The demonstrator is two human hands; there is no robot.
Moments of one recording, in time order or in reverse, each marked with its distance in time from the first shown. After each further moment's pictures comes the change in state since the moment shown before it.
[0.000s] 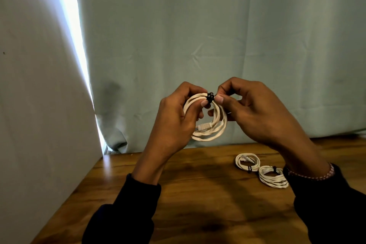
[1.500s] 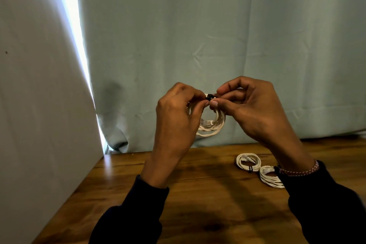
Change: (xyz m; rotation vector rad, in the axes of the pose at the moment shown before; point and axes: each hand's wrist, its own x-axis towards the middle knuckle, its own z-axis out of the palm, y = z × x) left_hand 0.001 0.002 0.007 0.405 0.222 0.146; right_hand 0.006 0.003 0.012 0.213 0.143 0.140
